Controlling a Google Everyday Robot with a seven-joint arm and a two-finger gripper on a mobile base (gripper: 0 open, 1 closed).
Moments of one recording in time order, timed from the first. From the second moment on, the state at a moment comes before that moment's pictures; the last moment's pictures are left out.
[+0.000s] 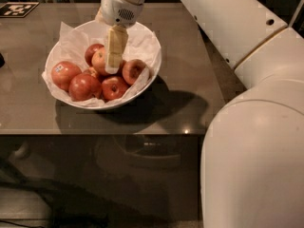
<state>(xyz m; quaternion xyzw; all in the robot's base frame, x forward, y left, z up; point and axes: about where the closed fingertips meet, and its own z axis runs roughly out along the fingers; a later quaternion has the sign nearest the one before) 0.622 0.112 0.947 -0.78 0.57 0.13 0.23</state>
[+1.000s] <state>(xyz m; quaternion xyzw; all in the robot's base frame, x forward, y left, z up) 0.601 0.123 0.920 -0.78 0.57 0.15 0.21</state>
